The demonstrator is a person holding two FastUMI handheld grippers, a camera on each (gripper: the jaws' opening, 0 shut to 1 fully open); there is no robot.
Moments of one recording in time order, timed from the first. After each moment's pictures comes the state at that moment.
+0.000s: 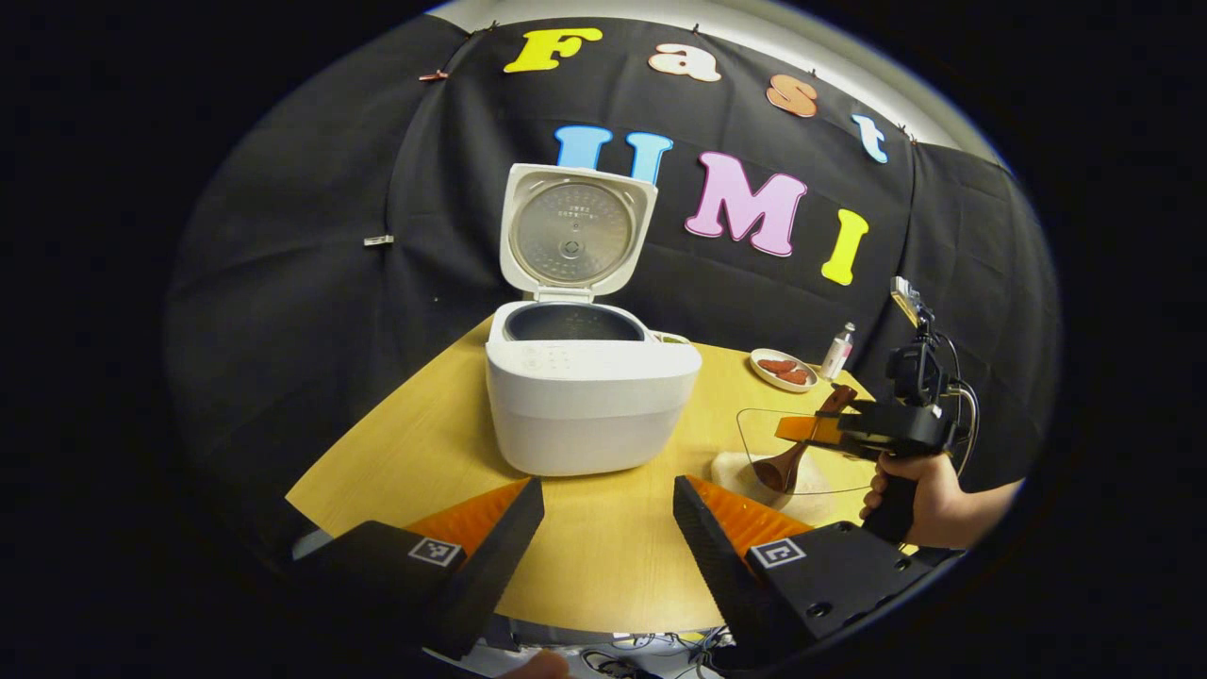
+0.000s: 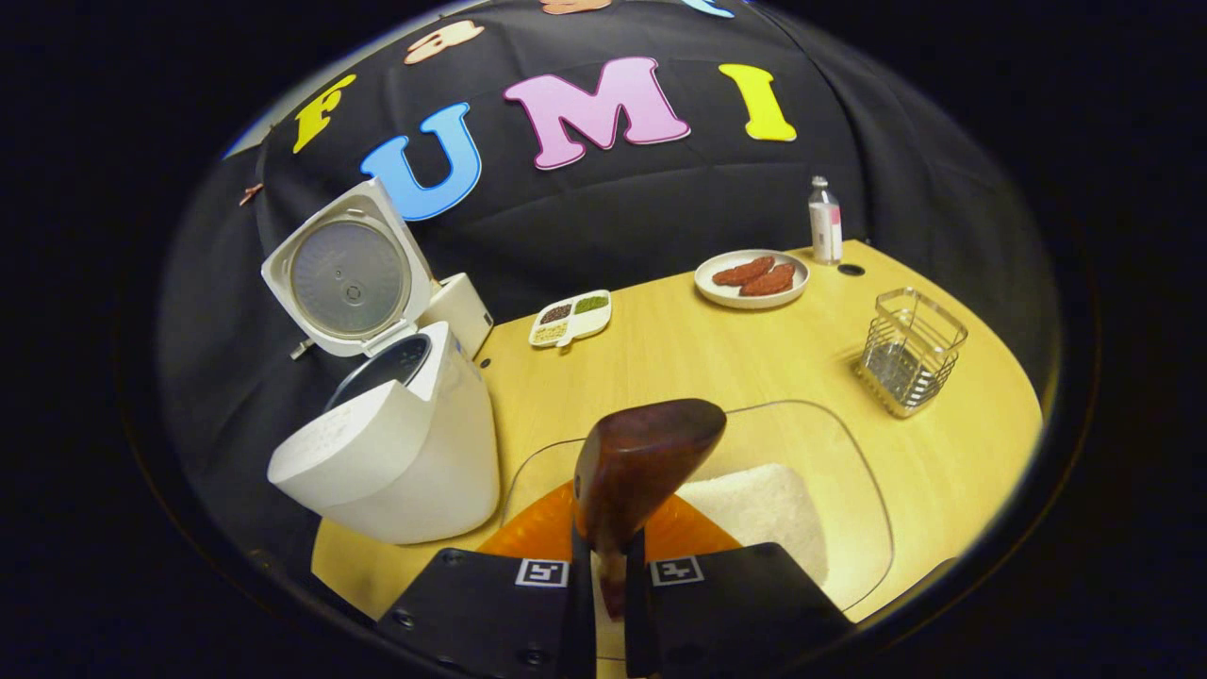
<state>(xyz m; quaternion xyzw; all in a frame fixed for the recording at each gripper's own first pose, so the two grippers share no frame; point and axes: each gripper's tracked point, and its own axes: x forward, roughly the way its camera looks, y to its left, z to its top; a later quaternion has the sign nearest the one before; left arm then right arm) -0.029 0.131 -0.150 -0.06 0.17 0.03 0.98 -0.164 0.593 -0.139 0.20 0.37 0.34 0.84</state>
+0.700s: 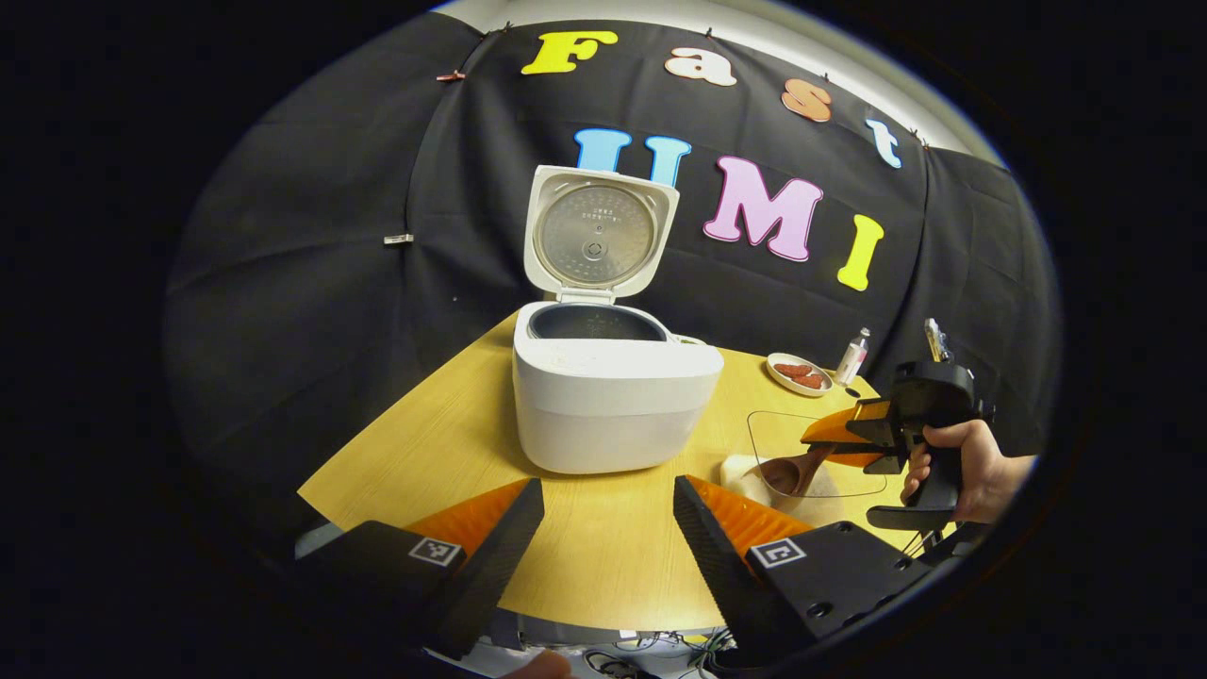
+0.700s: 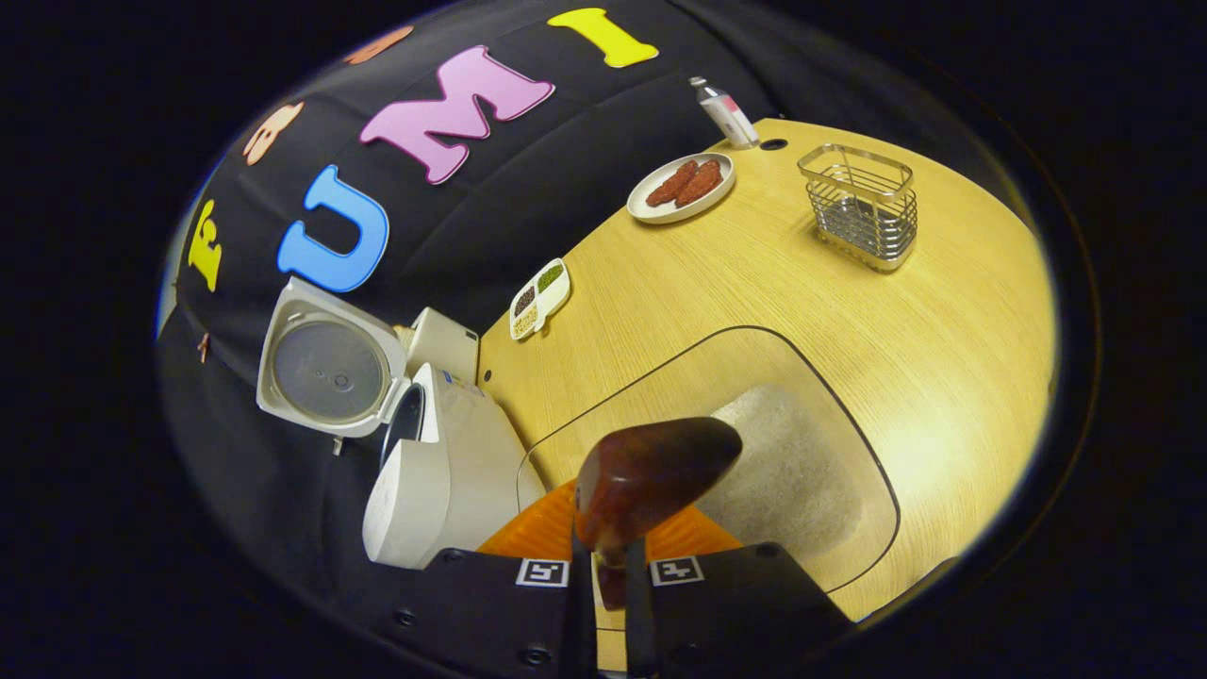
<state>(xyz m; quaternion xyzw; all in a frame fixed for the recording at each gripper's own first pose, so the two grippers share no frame) -0.033 0.133 -0.146 -0.06 0.16 0.04 0.98 -0.162 0.561 -0.150 0.37 0.51 0.26 0.73</state>
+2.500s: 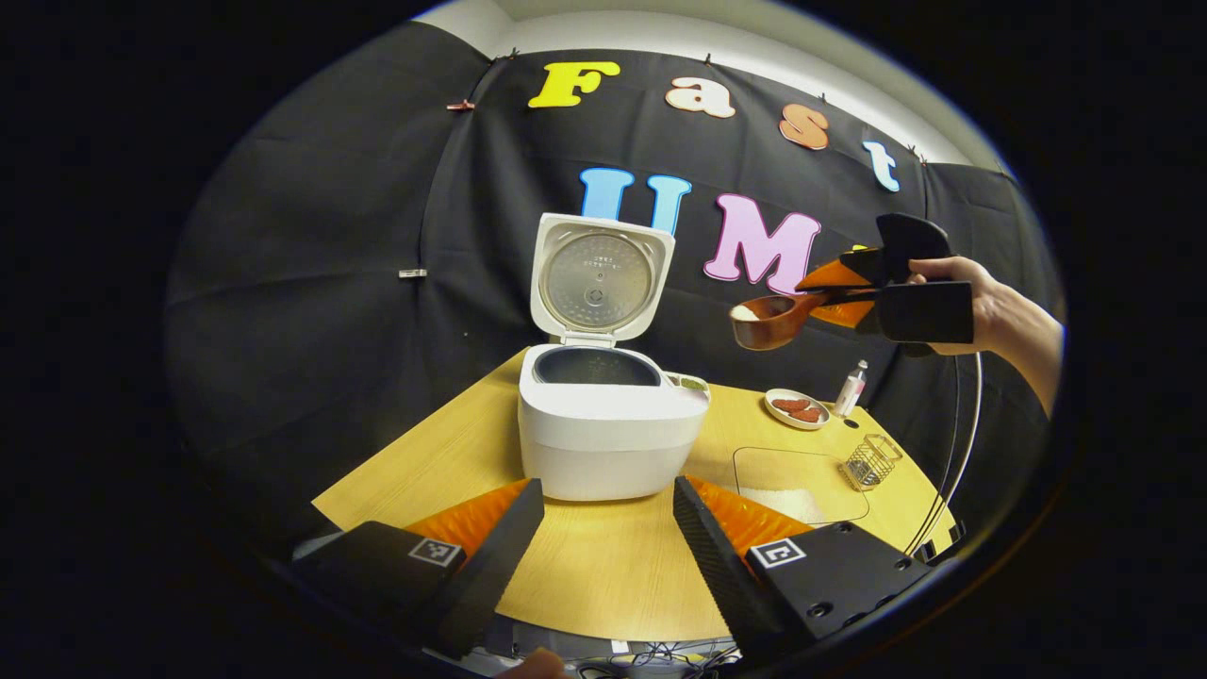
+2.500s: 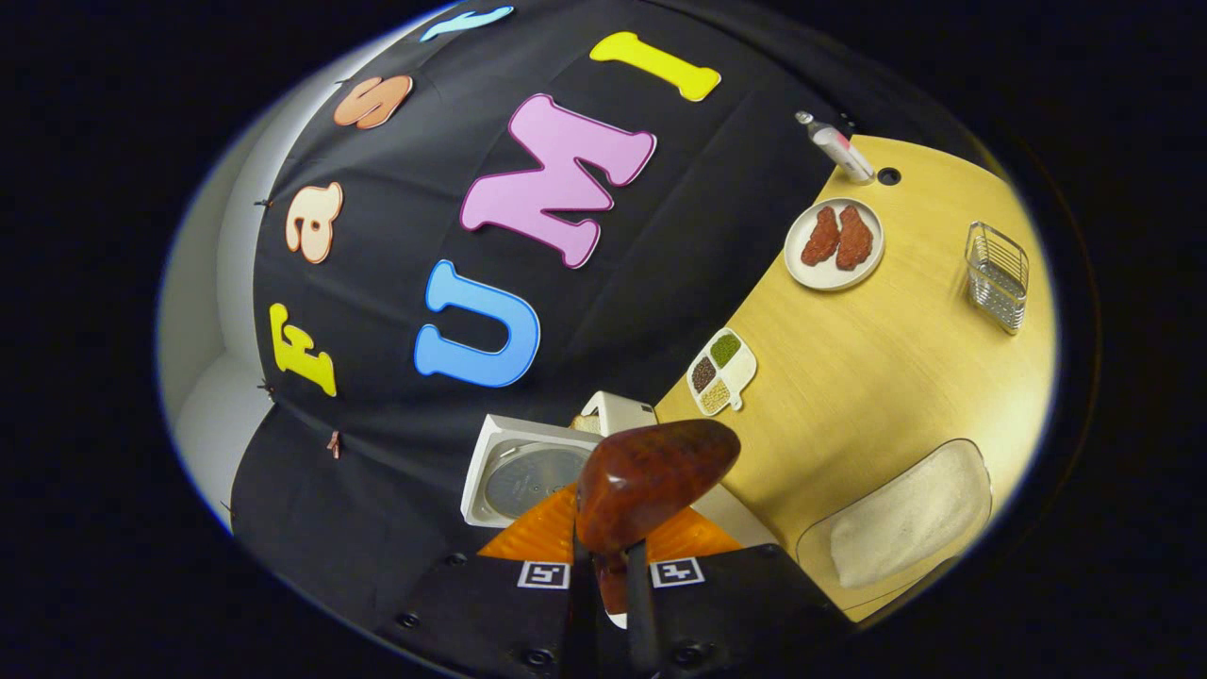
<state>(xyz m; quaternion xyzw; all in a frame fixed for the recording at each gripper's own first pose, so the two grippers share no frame) -0.050 0.135 -0.112 -0.07 0.10 0.07 0.99 -0.063 0.632 0.081 0.51 0.42 0.35 0.67</state>
